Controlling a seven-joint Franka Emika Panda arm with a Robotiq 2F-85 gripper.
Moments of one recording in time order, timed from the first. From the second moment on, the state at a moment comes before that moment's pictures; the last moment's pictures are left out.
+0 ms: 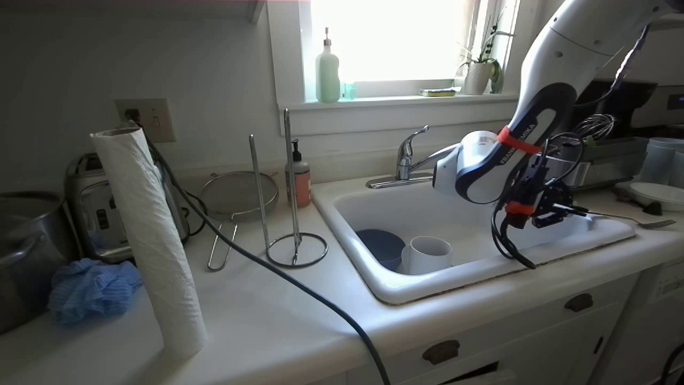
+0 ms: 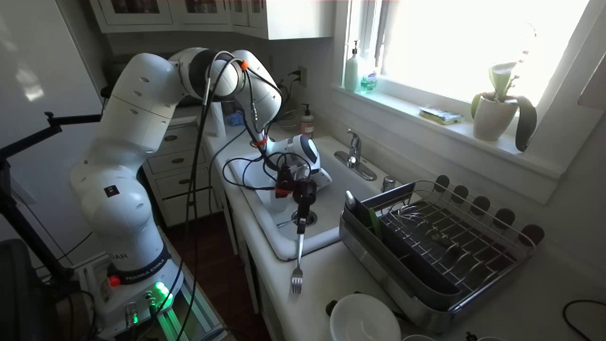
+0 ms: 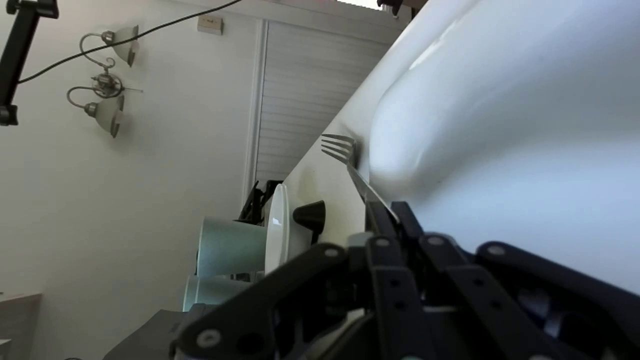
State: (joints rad) arm 0.05 0.64 -0.11 -1.93 -0.74 1.40 1.00
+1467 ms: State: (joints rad) arm 0.14 0.27 0.02 -2.04 -0.78 1.33 1.08
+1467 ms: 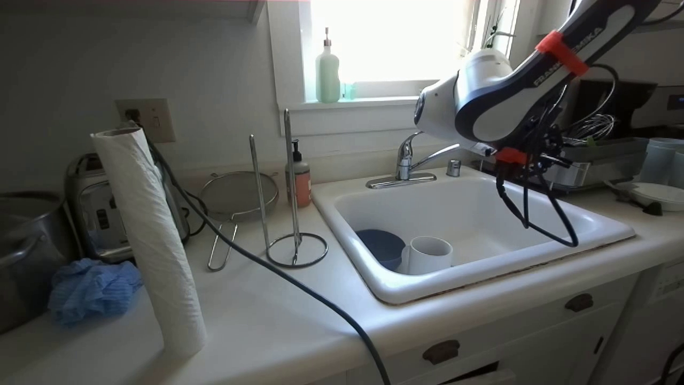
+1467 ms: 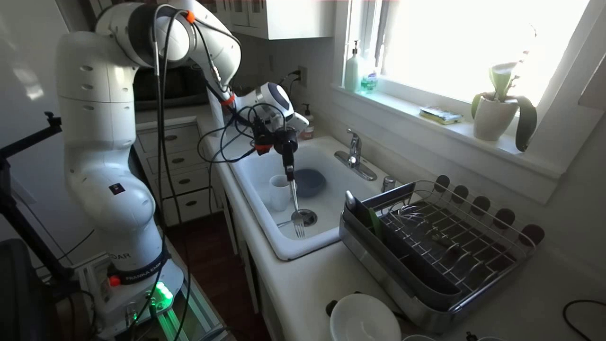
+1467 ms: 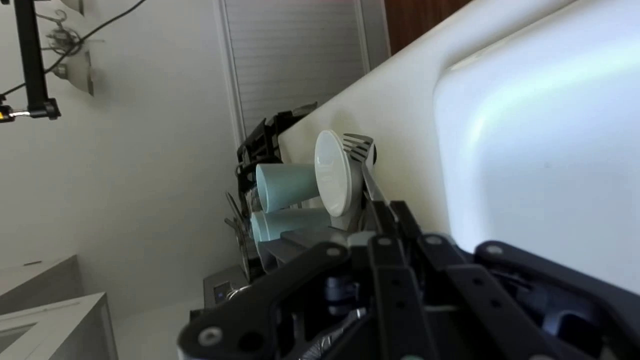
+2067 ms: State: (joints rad) arm 0.22 0.11 0.17 -2.18 -0.93 1.50 1.10
